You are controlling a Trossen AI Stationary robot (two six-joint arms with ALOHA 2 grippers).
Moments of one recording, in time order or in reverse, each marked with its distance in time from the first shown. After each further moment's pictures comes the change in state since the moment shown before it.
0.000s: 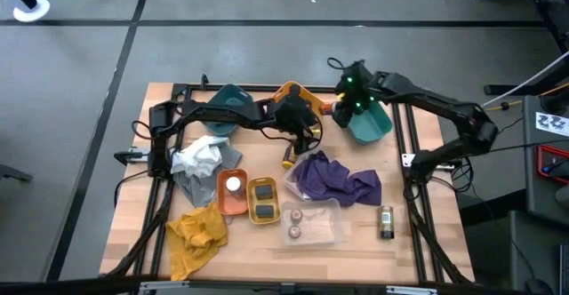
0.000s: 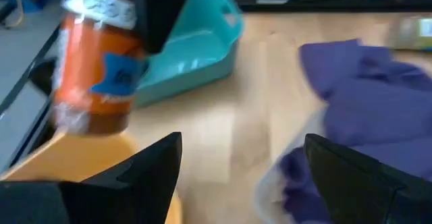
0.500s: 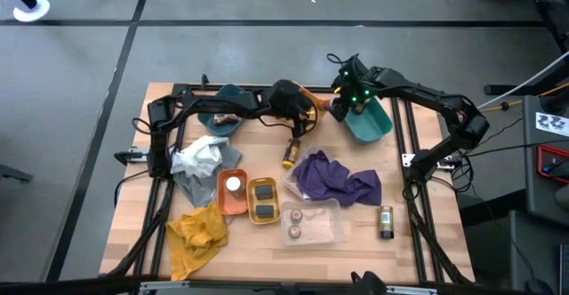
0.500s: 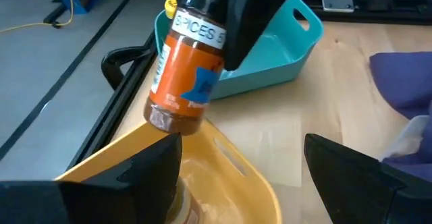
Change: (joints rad) left arm 0.122 0.000 -0.067 0.127 0.000 0.013; right arm -0.091 0.107 0.000 0.077 -0.064 -0.049
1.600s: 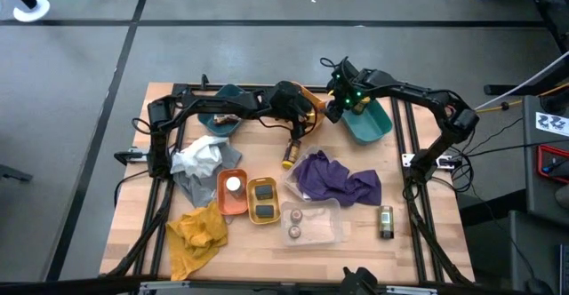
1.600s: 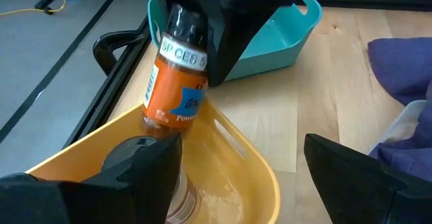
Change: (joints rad) left arm 0.000 0.000 0.000 -0.045 -0.001 -0.008; right arm 0.001 0.100 0.000 0.047 0.025 0.000
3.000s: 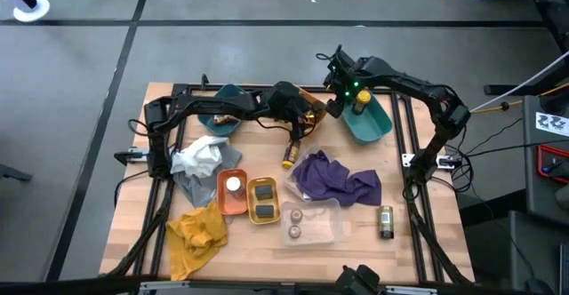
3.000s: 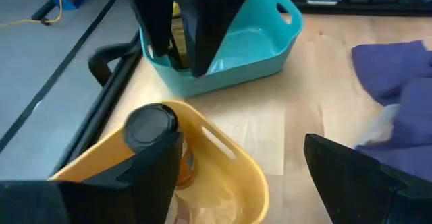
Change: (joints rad) left arm -0.017 -0.031 0.000 -0.013 0.000 0.015; right arm 0.000 0.079 0.230 -0.275 0.015 -0.080
